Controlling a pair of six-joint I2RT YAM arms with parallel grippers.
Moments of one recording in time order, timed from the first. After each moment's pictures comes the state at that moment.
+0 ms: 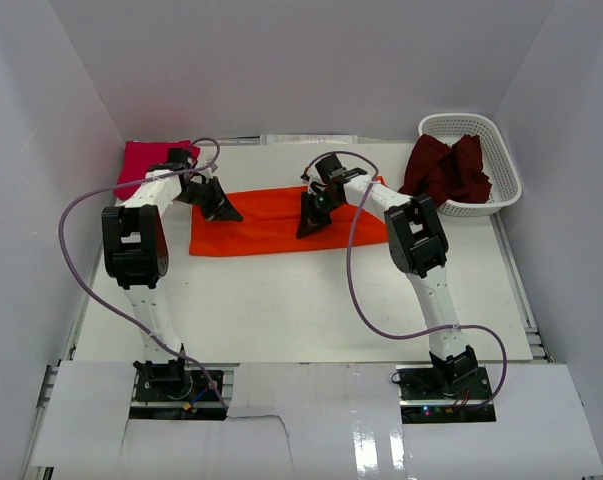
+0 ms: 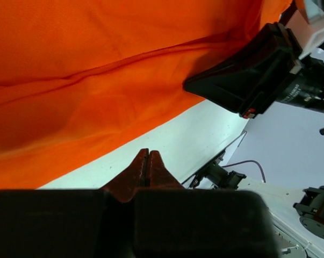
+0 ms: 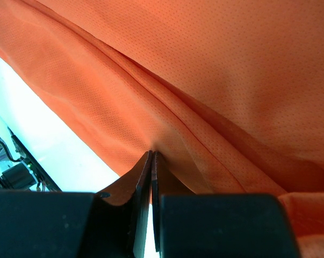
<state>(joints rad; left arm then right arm) 0.01 2.05 1.60 -0.80 0.75 -0.39 0.53 2.40 1.91 -0.65 -0.61 0.33</state>
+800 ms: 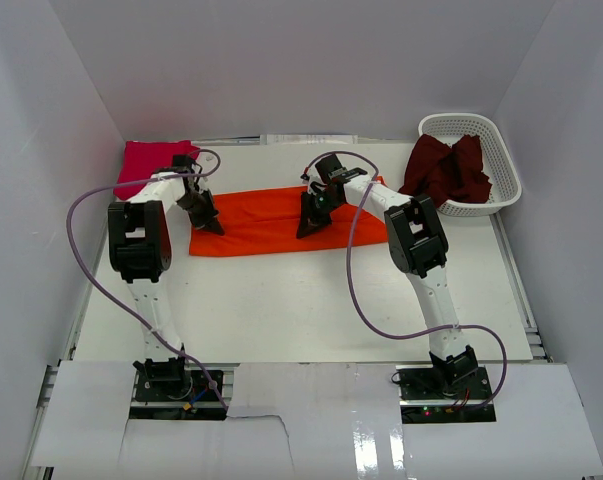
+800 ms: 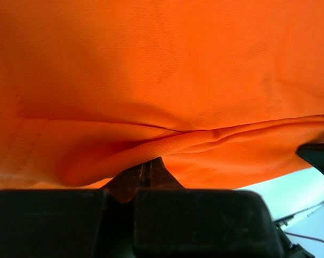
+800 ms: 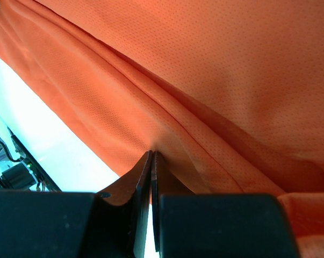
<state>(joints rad) 0.01 2.14 1.61 -0.81 0.32 -0.35 0.53 2.40 1.91 -0.65 -0.61 0.33</state>
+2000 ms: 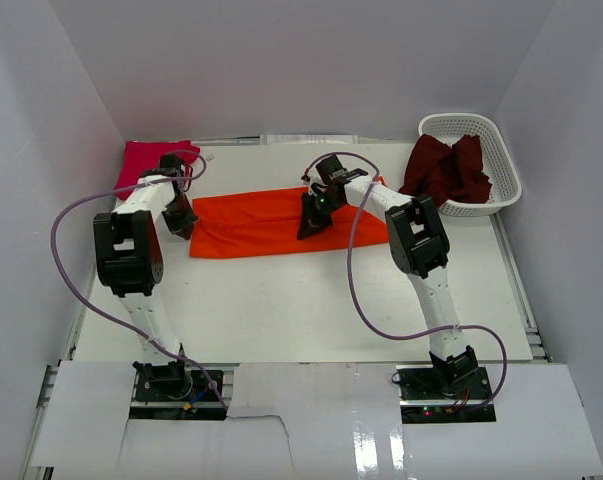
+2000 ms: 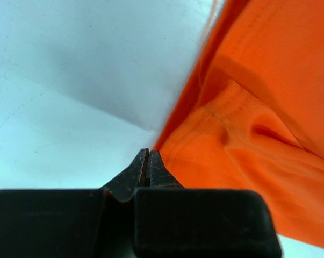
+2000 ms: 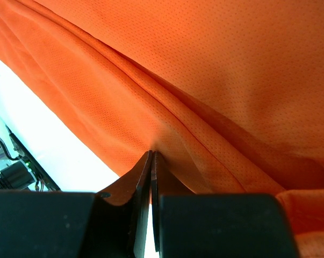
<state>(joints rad) 0.04 1.99 1.50 -0.84 -0.16 -0.39 0.53 2.38 1.89 -0.65 -0.61 0.33</state>
